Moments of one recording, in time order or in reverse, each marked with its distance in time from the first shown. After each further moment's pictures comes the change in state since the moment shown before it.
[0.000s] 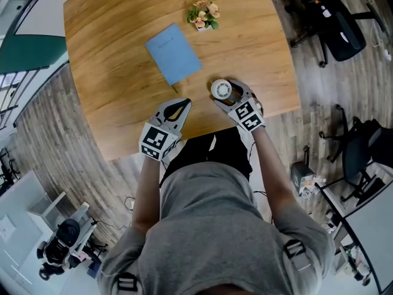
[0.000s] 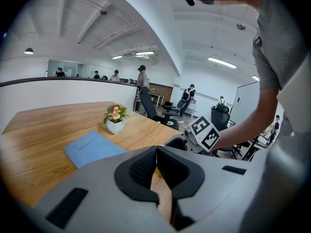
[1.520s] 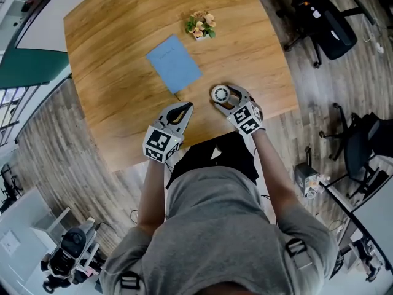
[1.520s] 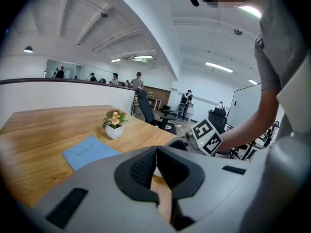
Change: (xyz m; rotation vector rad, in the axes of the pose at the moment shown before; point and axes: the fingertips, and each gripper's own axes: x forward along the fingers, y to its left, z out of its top) left arm -0.007 0.003 0.010 0.000 -0.043 -0.037; right arm -0.006 0.002 0.009 -0.043 0.023 -0.088
